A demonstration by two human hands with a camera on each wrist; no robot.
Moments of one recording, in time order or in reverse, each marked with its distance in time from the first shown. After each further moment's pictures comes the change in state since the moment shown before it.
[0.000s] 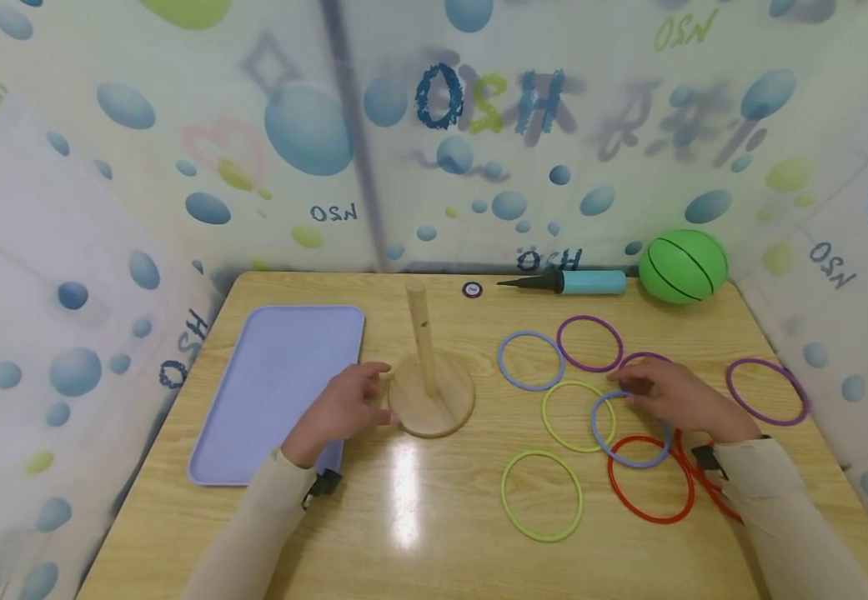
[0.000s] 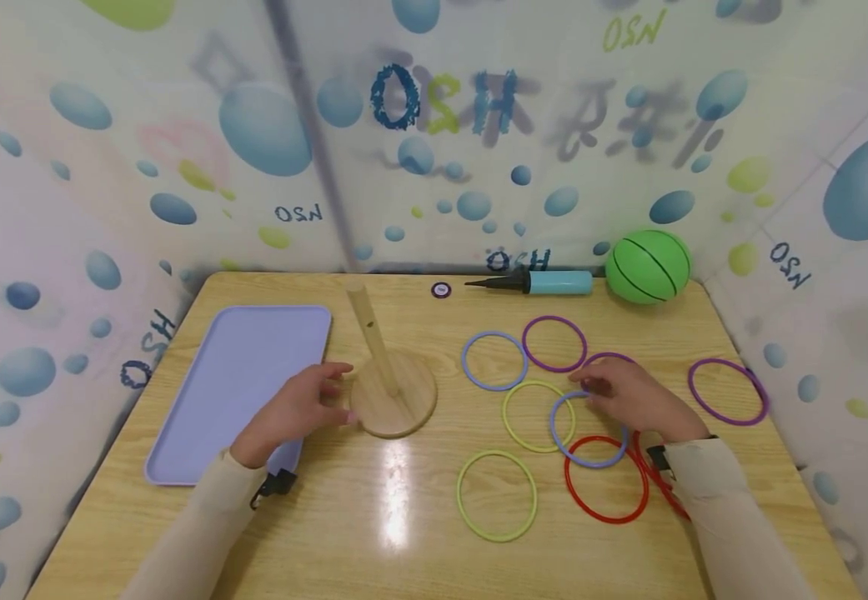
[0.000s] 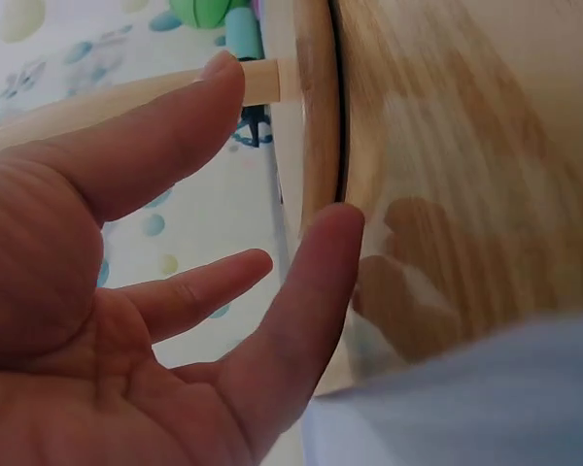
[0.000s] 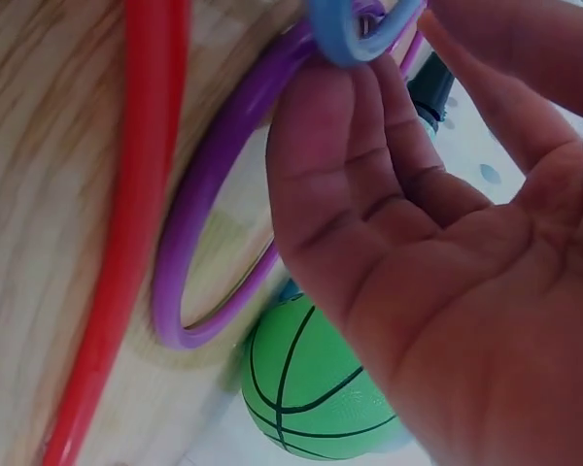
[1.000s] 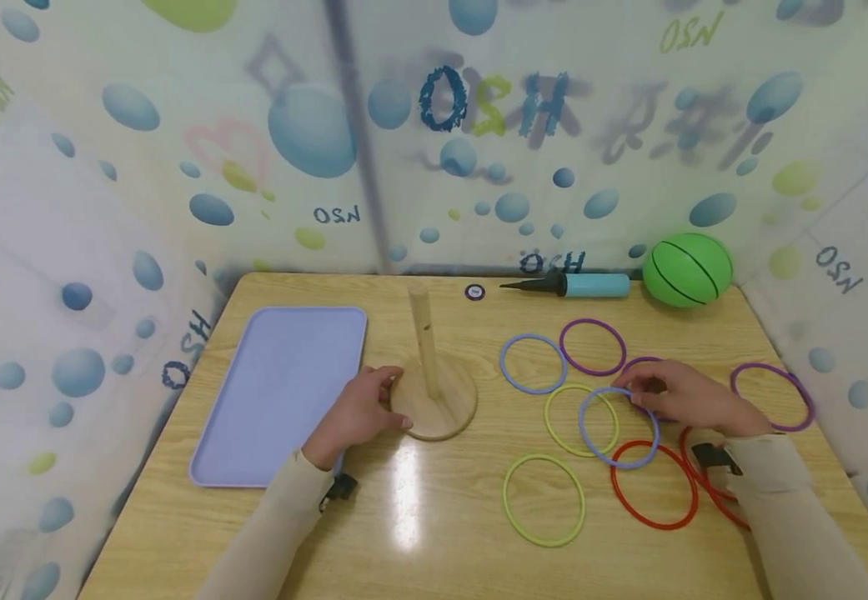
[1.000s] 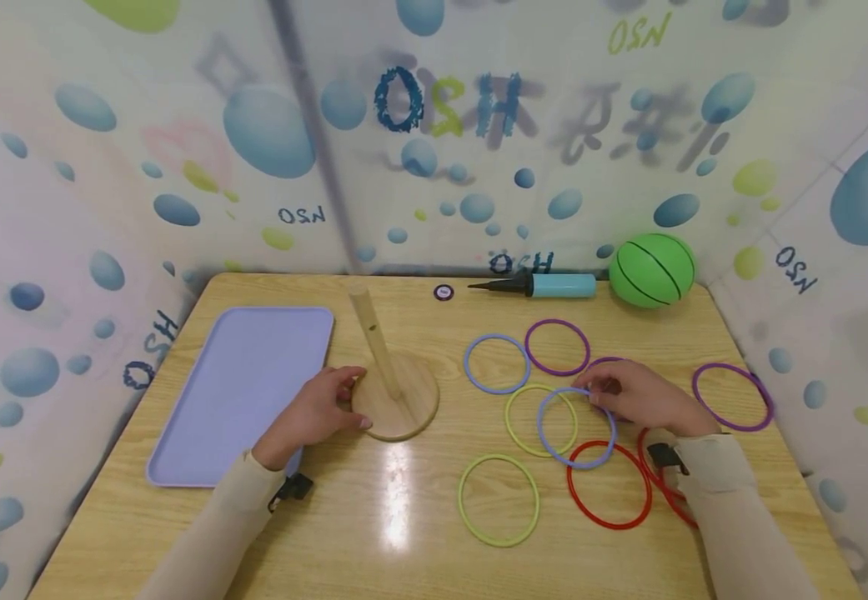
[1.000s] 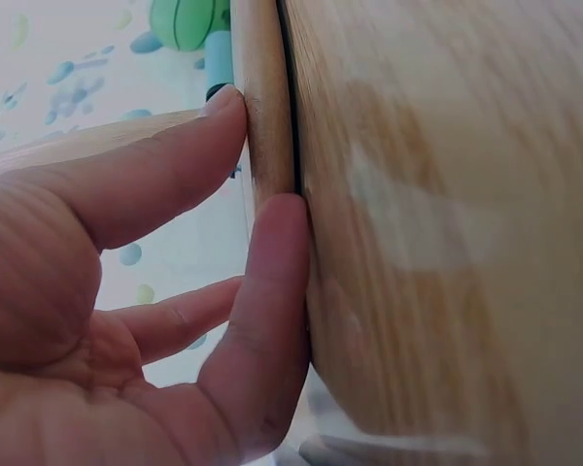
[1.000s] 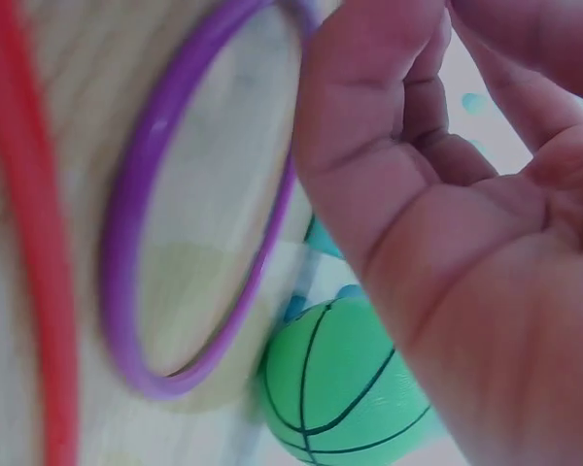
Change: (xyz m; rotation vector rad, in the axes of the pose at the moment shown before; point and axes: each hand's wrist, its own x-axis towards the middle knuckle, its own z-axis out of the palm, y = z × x) left_hand 0.008 0.008 0.020 0.029 0.057 -0.020; right_hand 0.005 0.013 -0.011 0.252 -0.126 0.000
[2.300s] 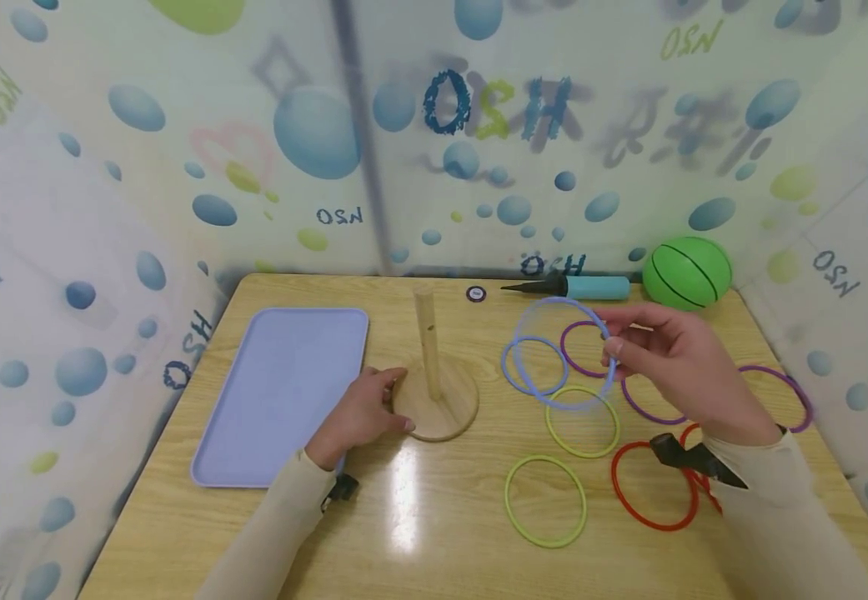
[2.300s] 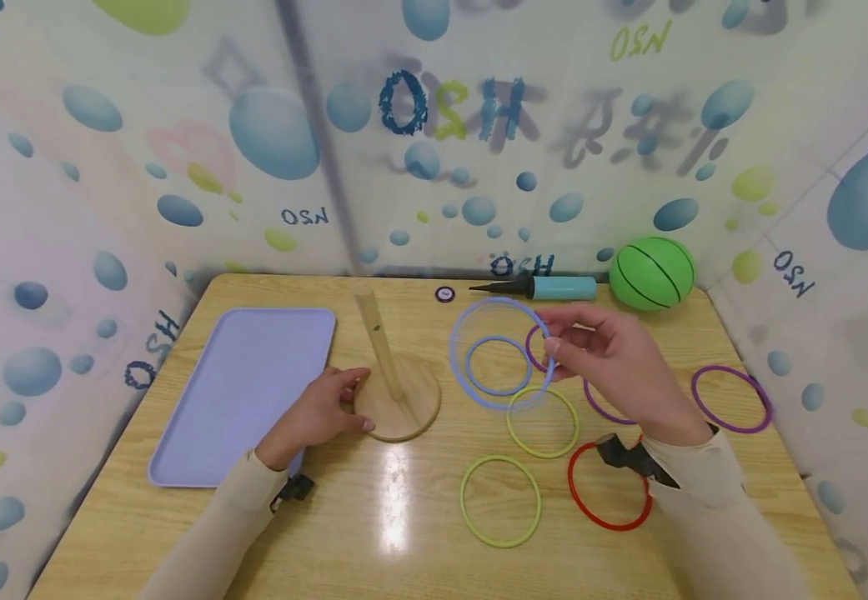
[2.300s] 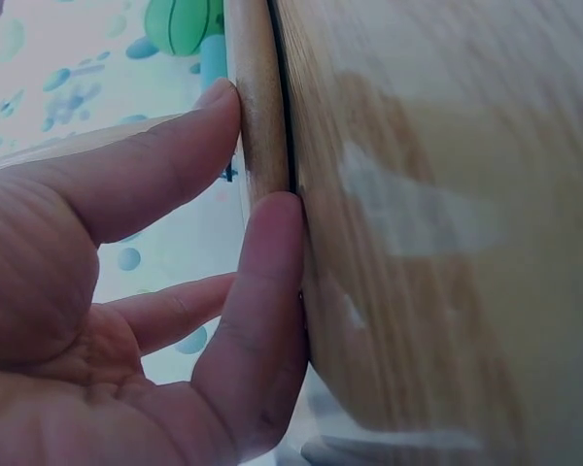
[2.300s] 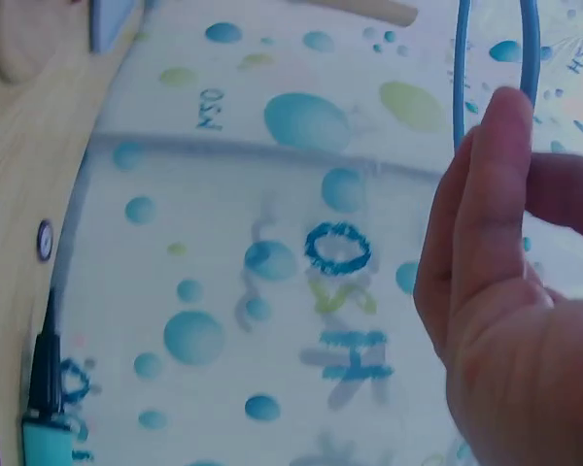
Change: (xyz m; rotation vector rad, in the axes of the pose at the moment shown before) left_hand -0.002 0.002 -0.001 0.022 -0.030 -0.018; right_hand -0.006 -0.163 -0.008 0.516 0.390 -0.156
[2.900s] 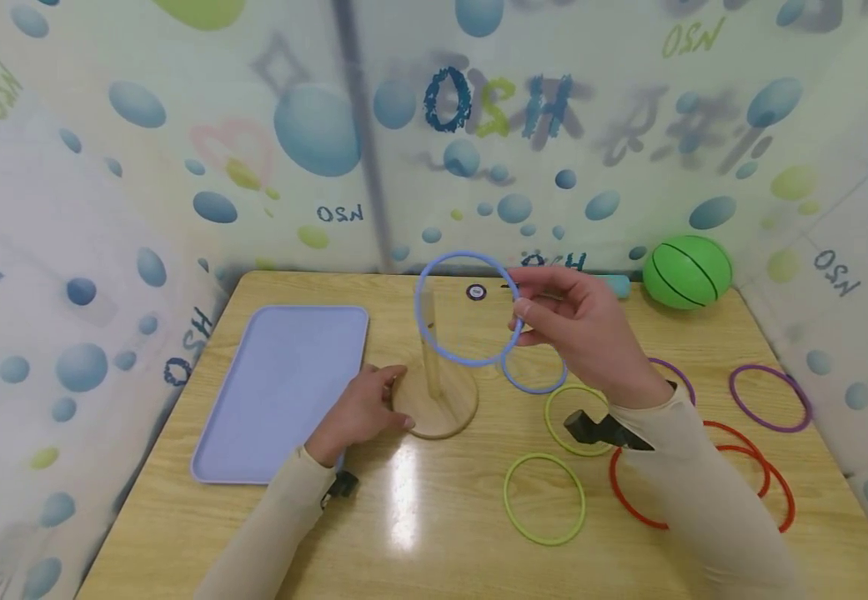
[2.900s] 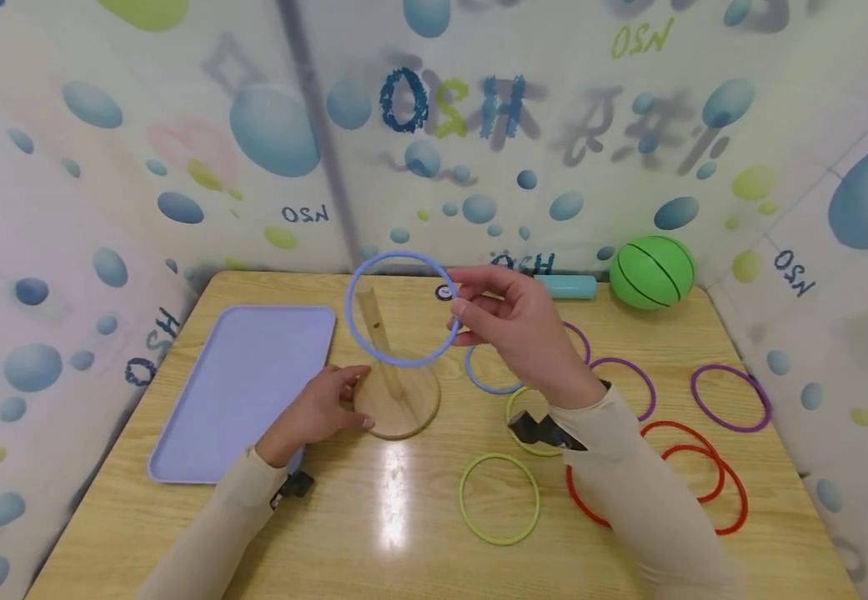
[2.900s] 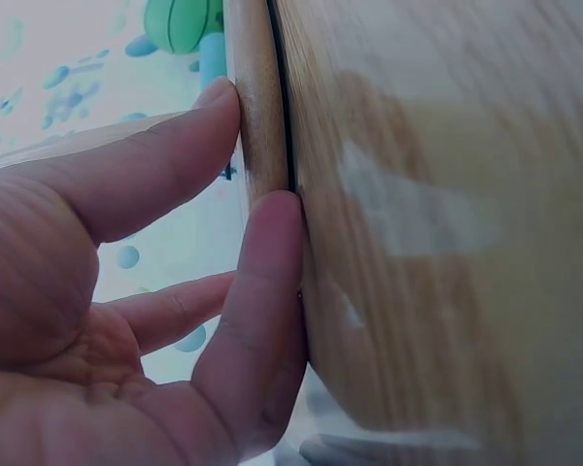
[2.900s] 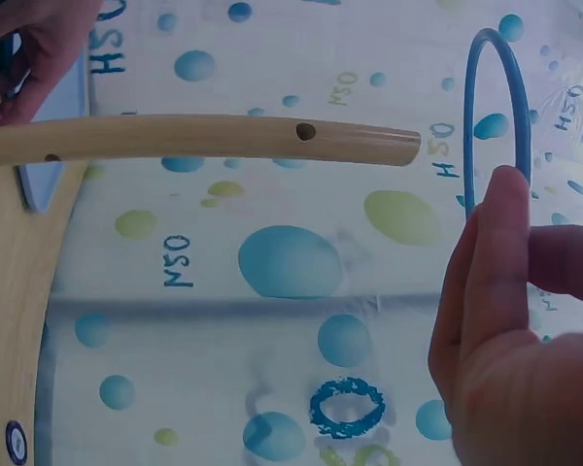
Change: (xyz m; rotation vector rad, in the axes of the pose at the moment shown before) left_hand -0.001 0.000 -0.001 -0.006 0.006 0.020; right_hand 0.057 -0.029 0.079 0.376 -0.032 -0.064
